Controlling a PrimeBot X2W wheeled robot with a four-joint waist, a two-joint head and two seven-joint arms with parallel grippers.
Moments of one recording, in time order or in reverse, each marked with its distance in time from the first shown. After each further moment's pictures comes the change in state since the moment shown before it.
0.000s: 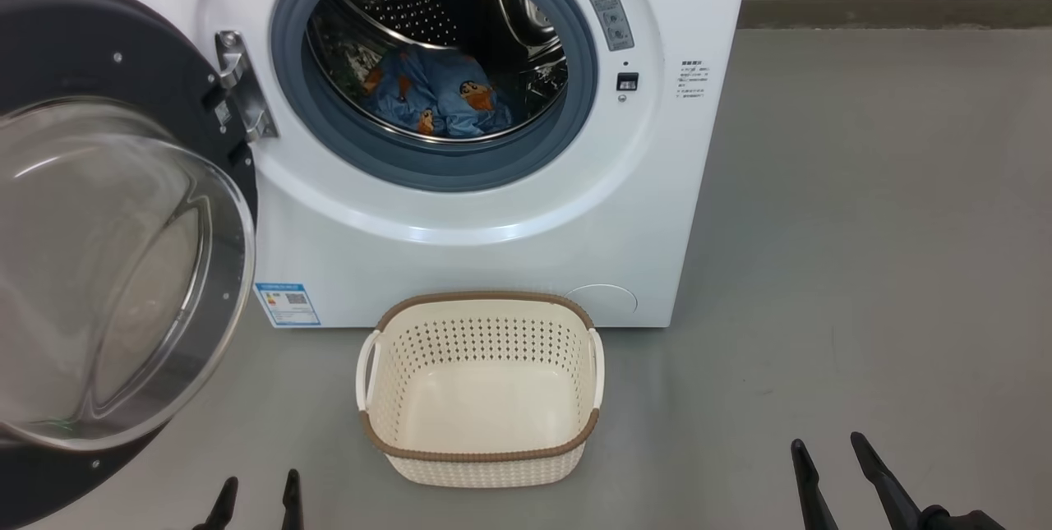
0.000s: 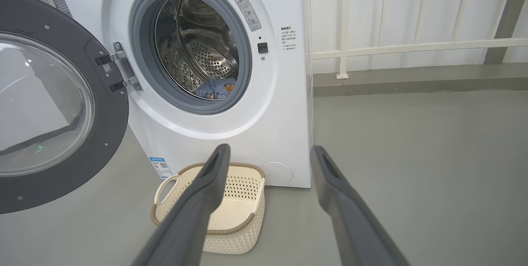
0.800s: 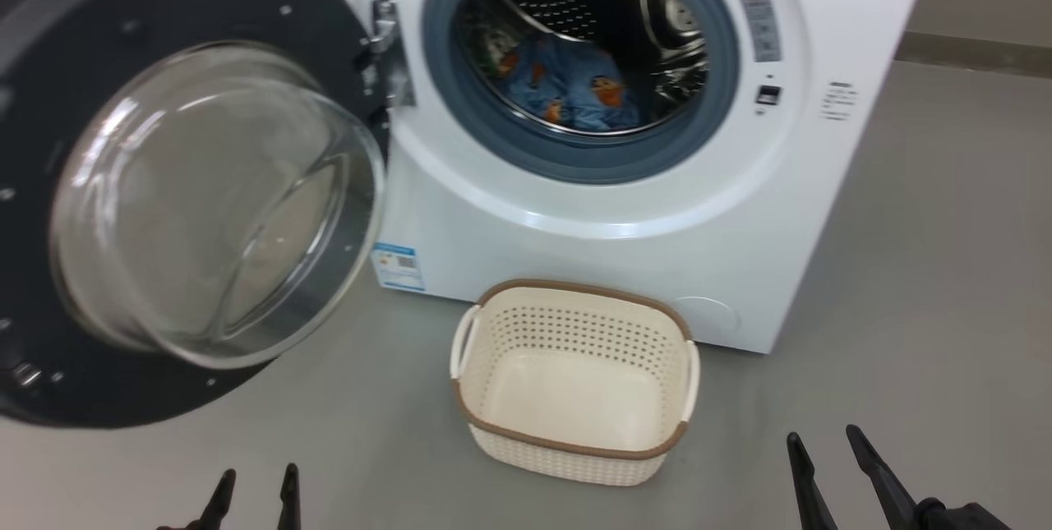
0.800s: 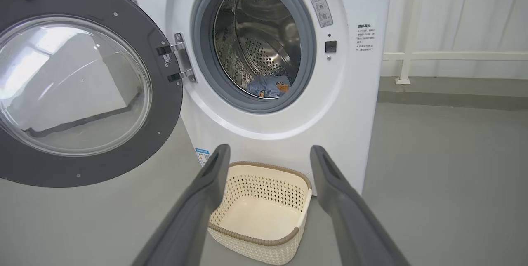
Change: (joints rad) left arm 0.000 0.000 0.017 -0.015 0.026 -0.002 0.000; right arm -0.008 0.000 0.006 0.002 0.000 0.000 0.000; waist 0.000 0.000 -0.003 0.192
